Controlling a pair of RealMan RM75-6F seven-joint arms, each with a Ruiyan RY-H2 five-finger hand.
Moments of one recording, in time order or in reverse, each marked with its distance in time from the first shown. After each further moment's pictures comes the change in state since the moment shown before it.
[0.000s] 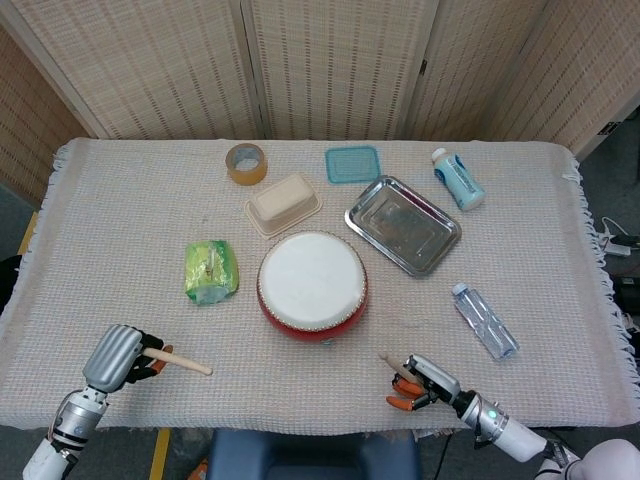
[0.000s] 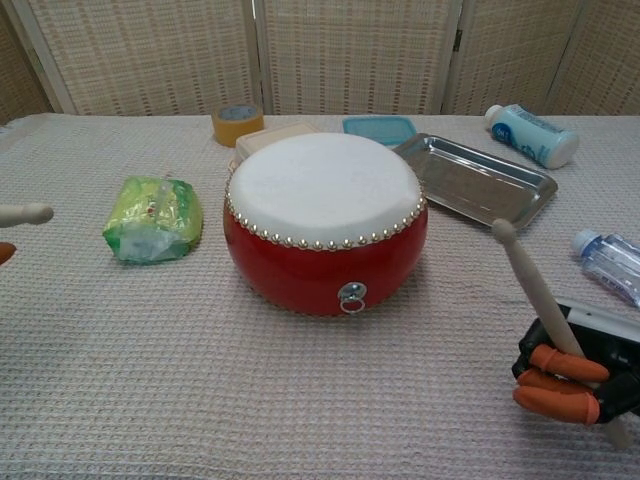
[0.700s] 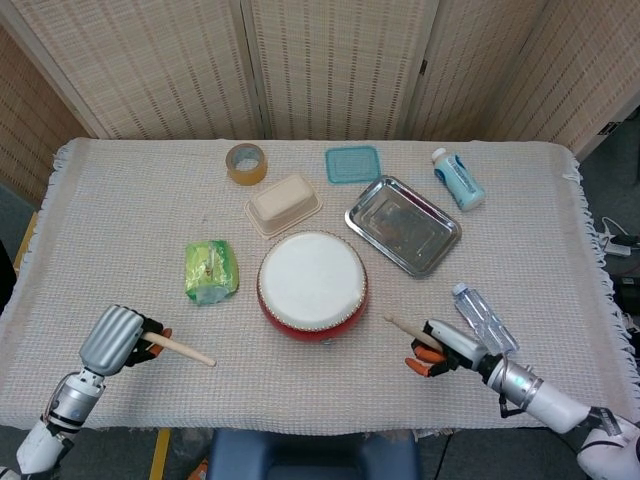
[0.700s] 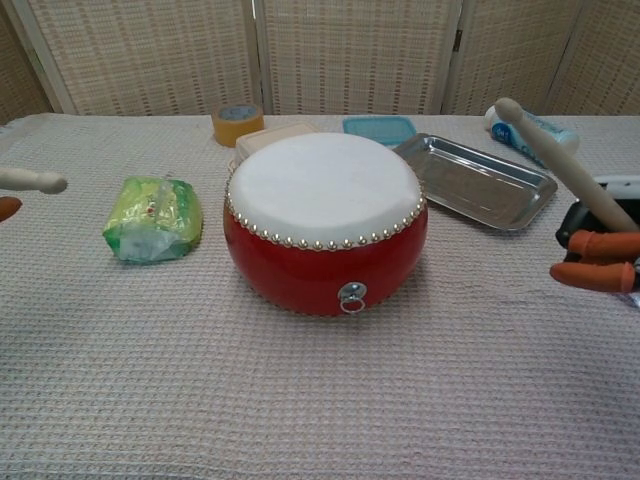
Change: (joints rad) left arm -0.071 0.071 -0.056 -0.032 0.015 -0.034 0.076; right arm 0.267 0.587 0.070 -0.714 0.138 -0.365 -0.463
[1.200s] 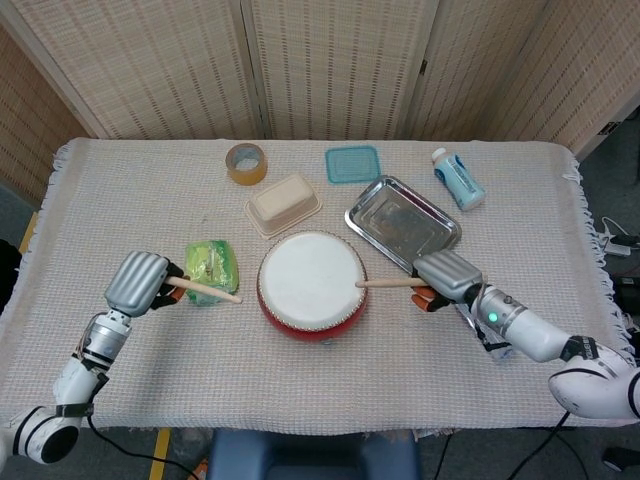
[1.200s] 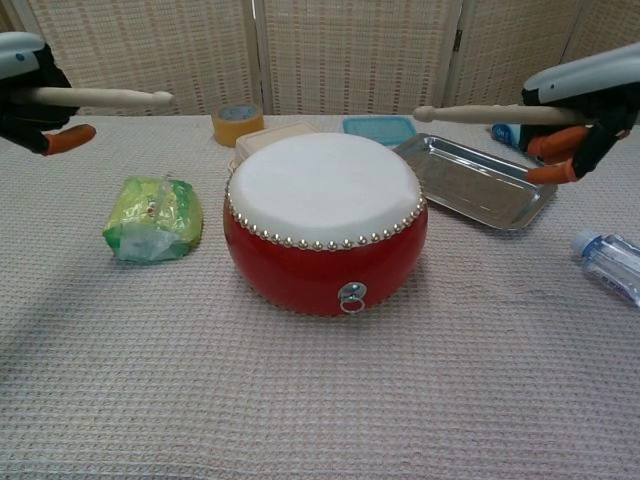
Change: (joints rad) left arm -0.204 -0.004 -0.188 -0.061 -0.326 -0.259 0.224; right arm 0.287 0.152 0.156 -0.111 0.432 -0.396 -0.843
